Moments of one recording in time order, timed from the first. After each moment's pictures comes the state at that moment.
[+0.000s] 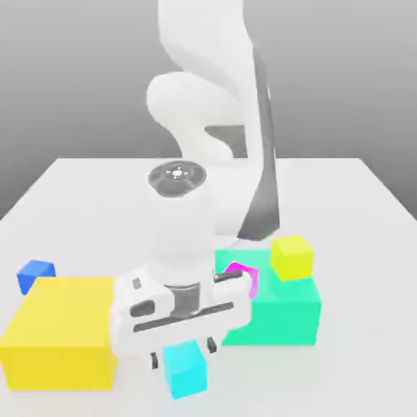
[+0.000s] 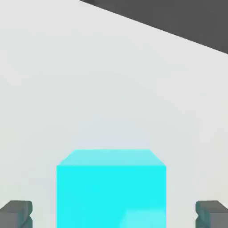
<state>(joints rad) 0.03 0.34 -0.09 -2.59 0.13 2.92 0.26</state>
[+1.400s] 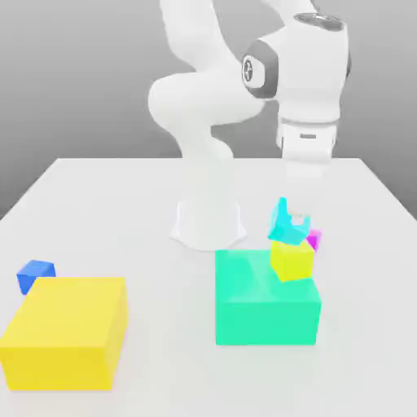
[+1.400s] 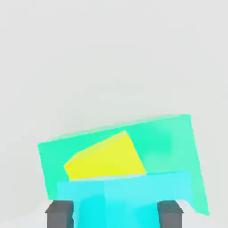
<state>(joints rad) 0.44 -0.49 0.06 -2.97 0.05 2.48 -0.14</state>
